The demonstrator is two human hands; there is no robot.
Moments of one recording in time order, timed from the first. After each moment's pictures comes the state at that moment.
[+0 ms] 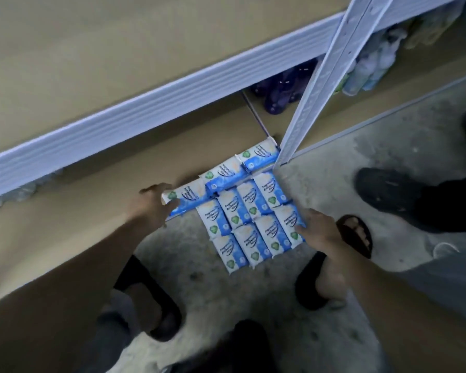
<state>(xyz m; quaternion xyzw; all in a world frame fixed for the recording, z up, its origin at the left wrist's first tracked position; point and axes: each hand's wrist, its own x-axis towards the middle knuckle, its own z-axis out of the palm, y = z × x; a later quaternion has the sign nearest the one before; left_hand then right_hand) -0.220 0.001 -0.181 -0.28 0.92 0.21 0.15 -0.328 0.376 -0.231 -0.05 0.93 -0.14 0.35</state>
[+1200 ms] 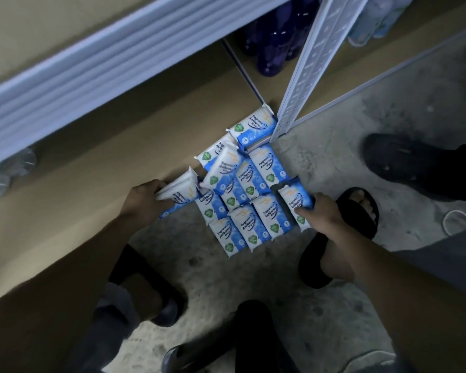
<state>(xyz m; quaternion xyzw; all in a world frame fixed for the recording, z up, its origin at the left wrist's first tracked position) -0.220 -0.007 -0.233 -0.27 0.90 0.26 0.24 -0.323 0.391 -0.281 0.07 0.91 -0.22 0.34</state>
